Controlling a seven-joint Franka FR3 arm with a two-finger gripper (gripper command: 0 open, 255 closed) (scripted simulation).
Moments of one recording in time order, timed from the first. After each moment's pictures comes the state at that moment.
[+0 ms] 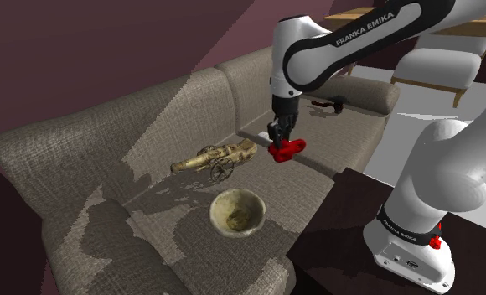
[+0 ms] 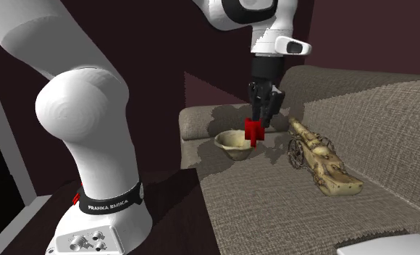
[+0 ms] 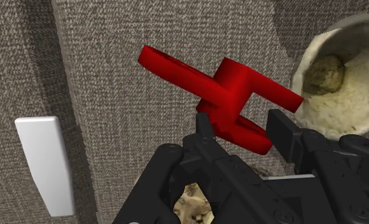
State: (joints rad) arm 0.12 -0.49 0.03 -2.63 0.07 2.13 0.04
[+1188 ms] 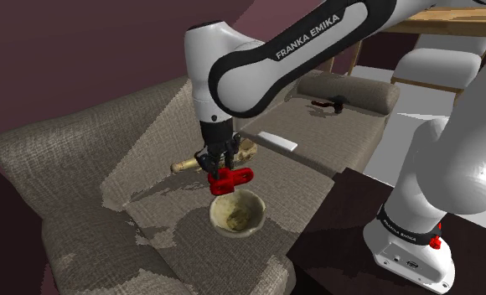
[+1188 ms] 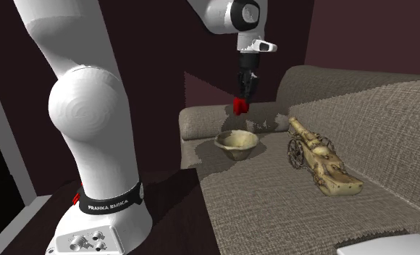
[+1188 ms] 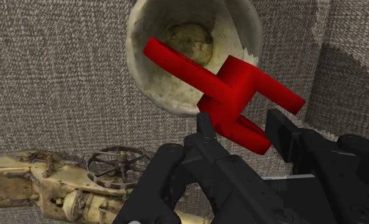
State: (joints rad) arm 0.27 -0.13 0.32 -2.25 0.10 2.14 0.46
